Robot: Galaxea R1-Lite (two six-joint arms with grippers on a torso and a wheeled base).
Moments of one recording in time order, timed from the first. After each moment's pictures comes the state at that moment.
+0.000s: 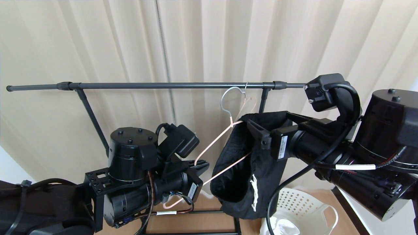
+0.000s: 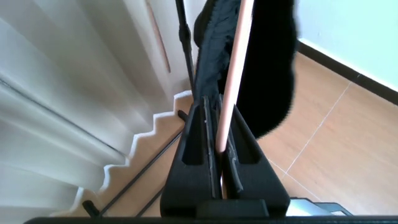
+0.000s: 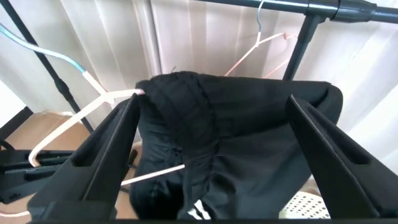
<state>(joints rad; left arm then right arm) -0.73 1.72 -0.66 -0.70 -0.02 0.15 0.84 1.55 -0.76 -0.66 -0.53 0.10</state>
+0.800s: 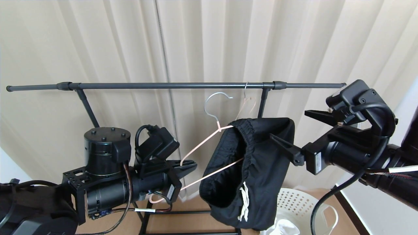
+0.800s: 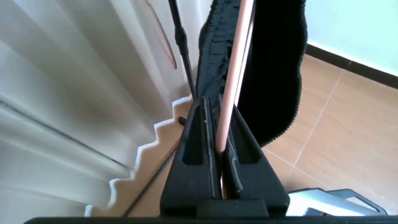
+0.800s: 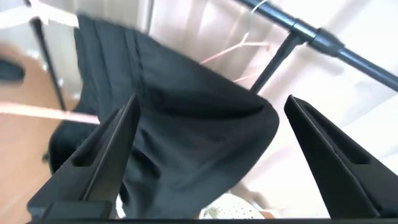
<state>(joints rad) -0.56 1.70 -0.56 -0.79 -0.29 0.28 0.69 1.39 -0.67 -0.54 -0.28 -0.24</state>
